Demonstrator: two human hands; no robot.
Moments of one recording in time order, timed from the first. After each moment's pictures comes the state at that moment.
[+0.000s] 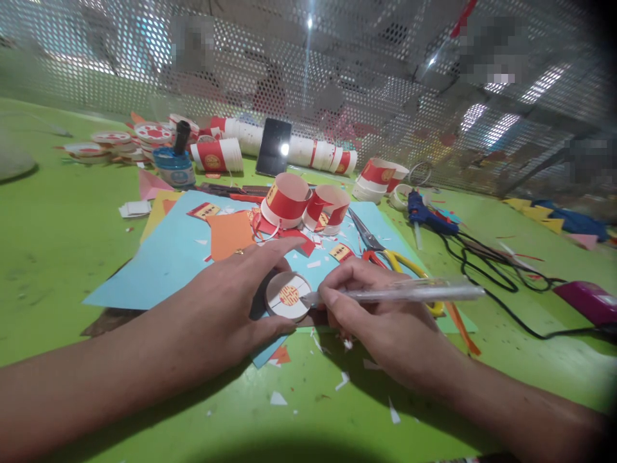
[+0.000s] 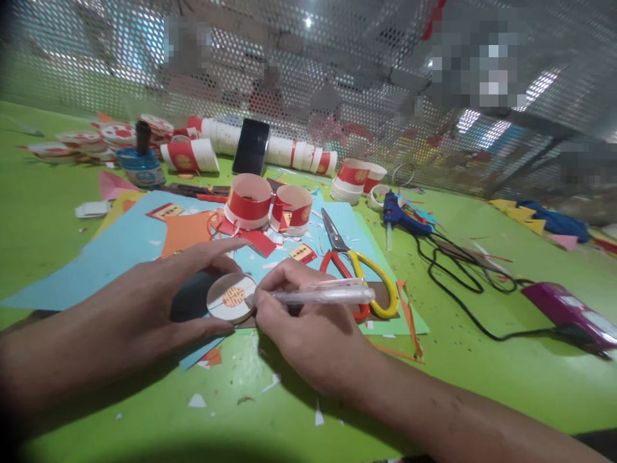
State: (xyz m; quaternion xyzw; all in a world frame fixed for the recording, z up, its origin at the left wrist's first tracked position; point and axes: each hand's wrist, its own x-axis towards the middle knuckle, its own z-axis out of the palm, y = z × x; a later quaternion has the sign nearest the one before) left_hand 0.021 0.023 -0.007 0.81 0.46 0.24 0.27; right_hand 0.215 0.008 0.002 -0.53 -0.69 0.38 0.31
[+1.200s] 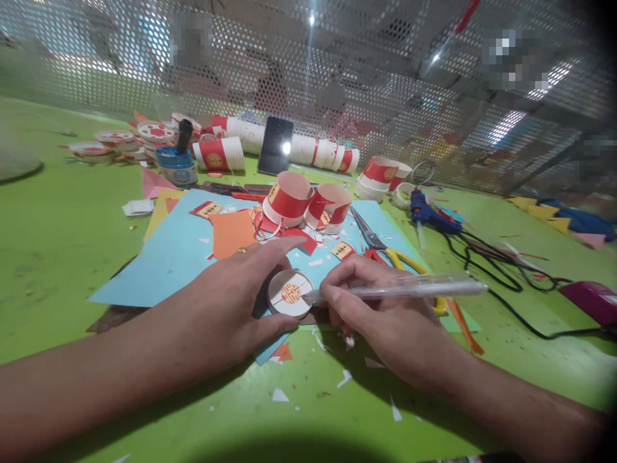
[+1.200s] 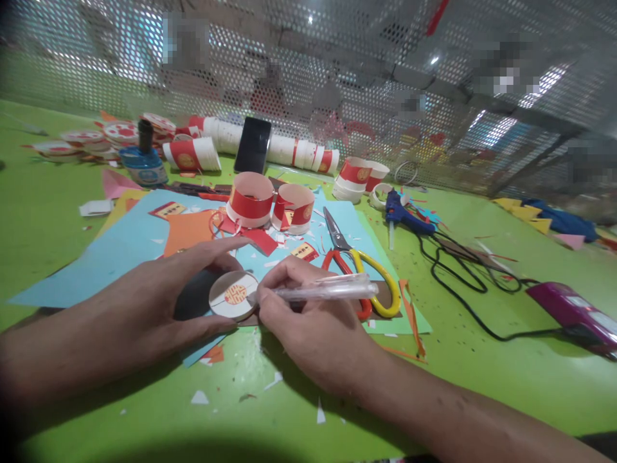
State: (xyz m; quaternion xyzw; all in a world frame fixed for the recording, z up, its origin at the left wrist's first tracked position) left_hand 0.021 0.021 -0.006 0.81 0.46 0.23 0.27; right_hand 0.216 0.007 0.002 -0.53 -0.68 0.40 0.31
